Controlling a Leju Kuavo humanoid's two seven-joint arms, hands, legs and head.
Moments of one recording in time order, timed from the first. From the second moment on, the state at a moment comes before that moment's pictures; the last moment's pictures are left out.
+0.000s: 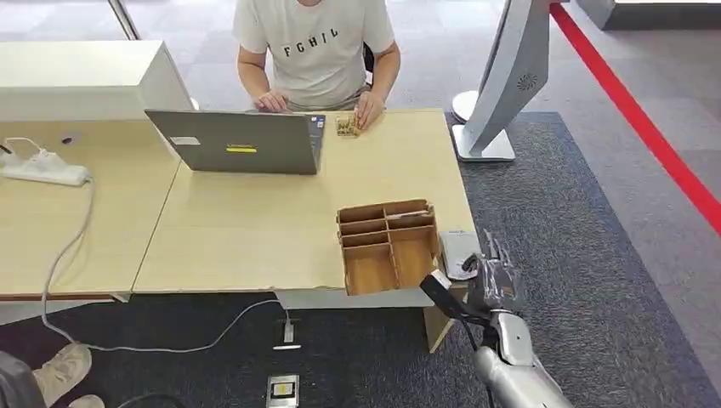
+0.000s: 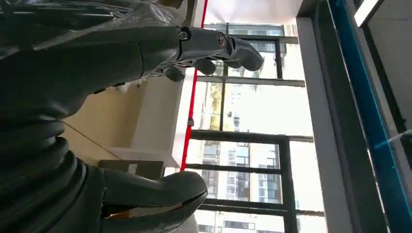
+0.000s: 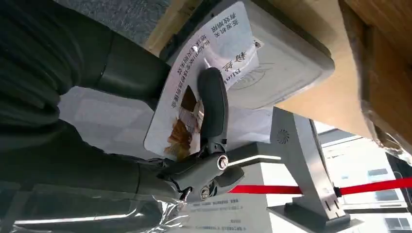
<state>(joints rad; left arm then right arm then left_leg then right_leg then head) 0.49 -0.18 -0.27 -2.31 -0.29 0.69 -0.70 -0.37 -0.16 0.42 -0.75 0.92 -0.68 0.11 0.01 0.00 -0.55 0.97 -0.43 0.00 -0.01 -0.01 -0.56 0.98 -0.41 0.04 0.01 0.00</state>
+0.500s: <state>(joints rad) 0.48 -0.18 -0.28 -2.32 -0.30 0.69 -0.70 -0.38 -0.15 0.42 -0.69 0.91 -0.68 0.08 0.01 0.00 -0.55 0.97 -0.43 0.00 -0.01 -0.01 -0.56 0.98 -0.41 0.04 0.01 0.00</state>
